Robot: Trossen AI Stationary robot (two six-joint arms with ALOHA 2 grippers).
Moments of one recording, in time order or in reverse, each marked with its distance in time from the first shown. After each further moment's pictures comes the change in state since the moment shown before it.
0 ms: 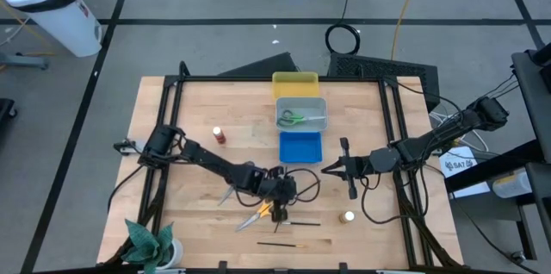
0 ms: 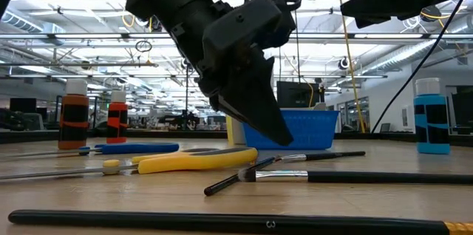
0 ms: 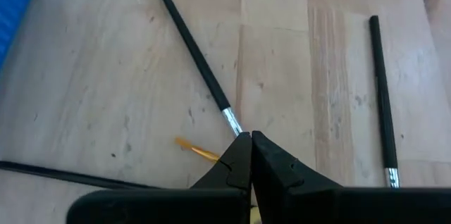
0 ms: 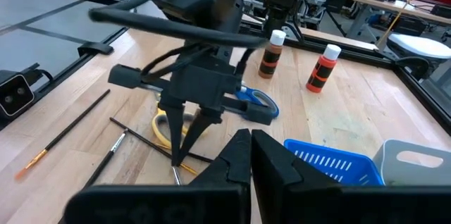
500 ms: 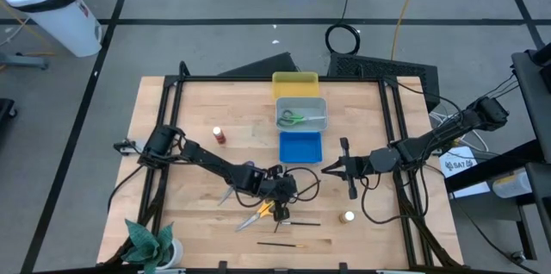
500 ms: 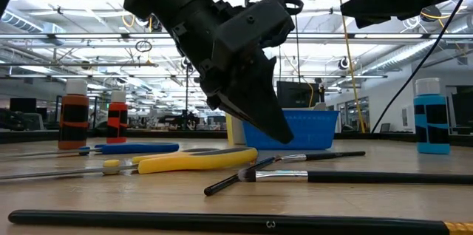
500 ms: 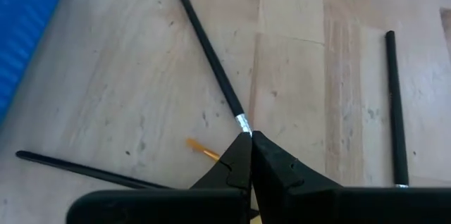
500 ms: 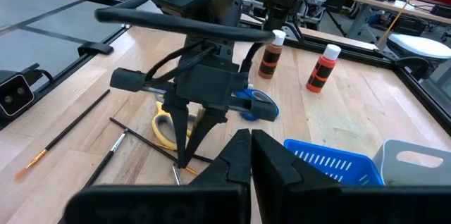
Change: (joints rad) left arm -0.006 0.000 0.000 0.002 -0.056 -0.050; right arm 0.000 0.000 0.000 0.000 0.000 0.000
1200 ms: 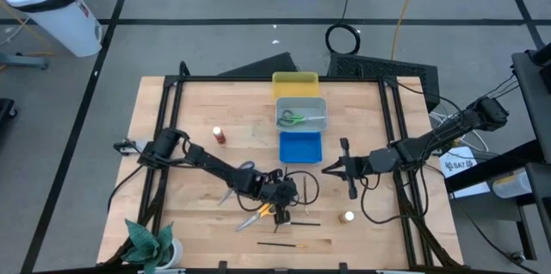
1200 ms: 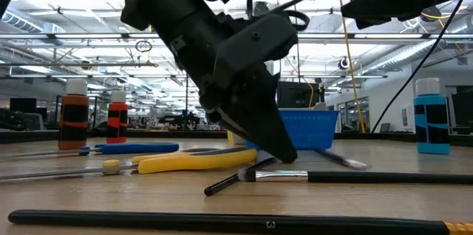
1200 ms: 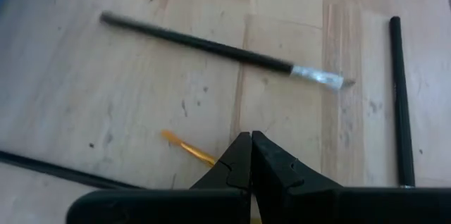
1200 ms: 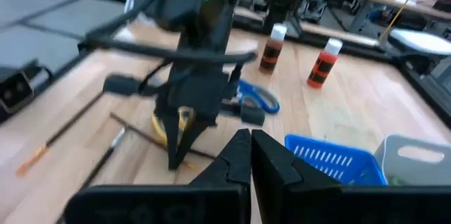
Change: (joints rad) left arm -0.009 0.056 0.001 0.040 0.020 -0.048; right arm 0.000 0.000 0.000 -0.022 0.000 0.007
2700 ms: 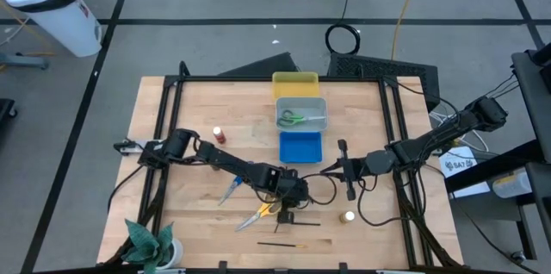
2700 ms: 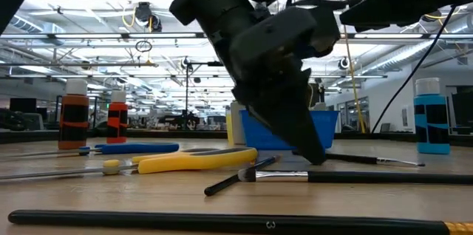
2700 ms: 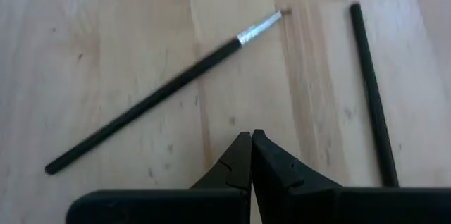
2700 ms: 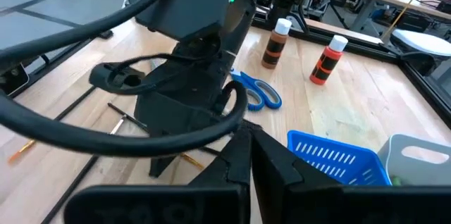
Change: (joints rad) left arm 0.057 0.094 0.262 -0.291 0.207 0.289; right arm 0.000 0.042 0.000 0.025 -0.003 -0.026
